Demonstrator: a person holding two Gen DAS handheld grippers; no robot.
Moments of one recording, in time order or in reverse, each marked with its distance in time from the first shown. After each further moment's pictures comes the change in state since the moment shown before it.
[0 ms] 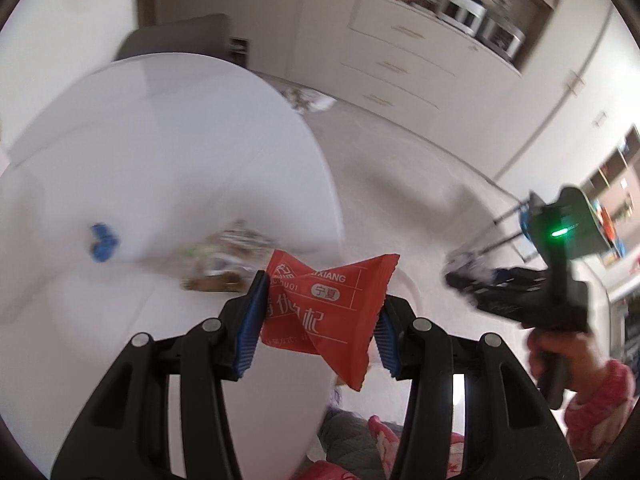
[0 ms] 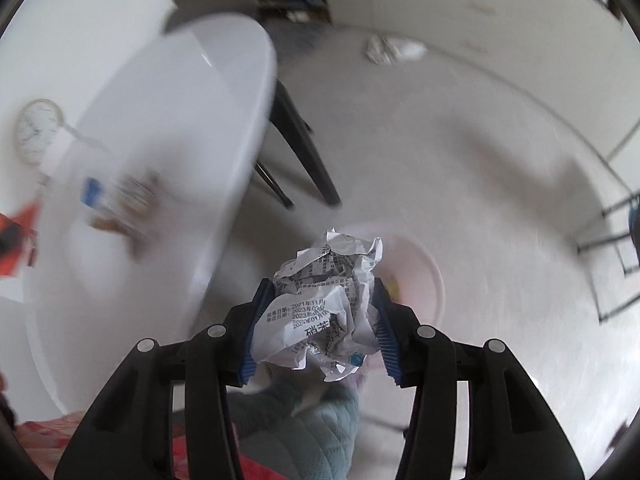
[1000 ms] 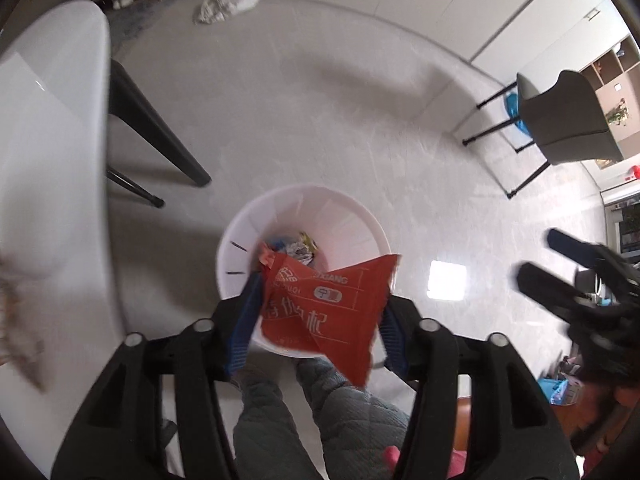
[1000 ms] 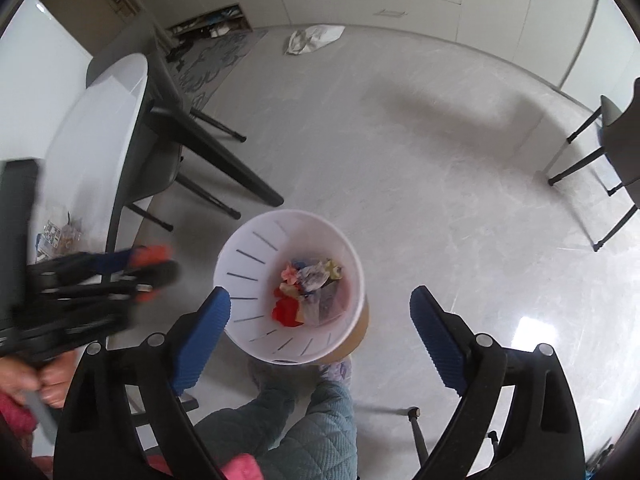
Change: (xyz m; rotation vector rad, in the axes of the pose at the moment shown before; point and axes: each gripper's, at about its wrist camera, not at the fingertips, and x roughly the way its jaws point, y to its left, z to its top) left arm 0.240 -0.134 0.000 0.182 0.401 -0.072; right arm 0.001 -0.124 -0.036 0.245 -0.040 -0.055
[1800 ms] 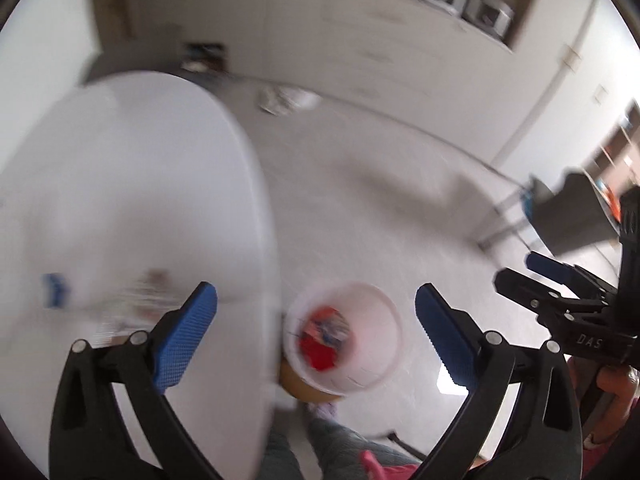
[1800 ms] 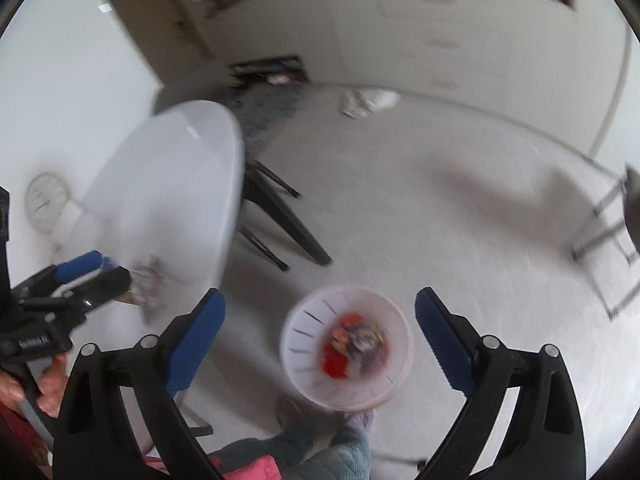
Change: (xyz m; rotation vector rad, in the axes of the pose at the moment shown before) left arm -0.198 0.057 -0.051 -0.159 -0.420 0.146; right arm -0.090 0.094 0.040 -0.162 -0.217 0.148
